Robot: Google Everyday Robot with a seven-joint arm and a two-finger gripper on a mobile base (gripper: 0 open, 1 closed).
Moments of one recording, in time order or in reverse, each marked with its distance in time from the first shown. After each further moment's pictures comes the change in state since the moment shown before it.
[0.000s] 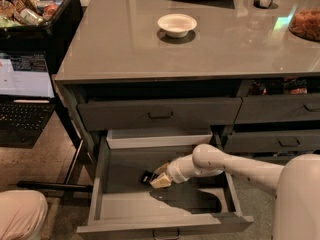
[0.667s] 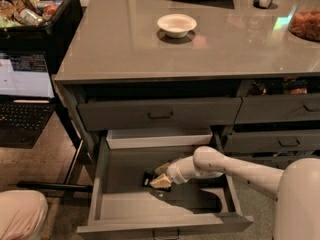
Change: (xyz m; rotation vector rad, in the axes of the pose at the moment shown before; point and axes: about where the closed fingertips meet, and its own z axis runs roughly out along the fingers) arm 0.006 -0.006 0.007 0.005 -0.033 -0.017
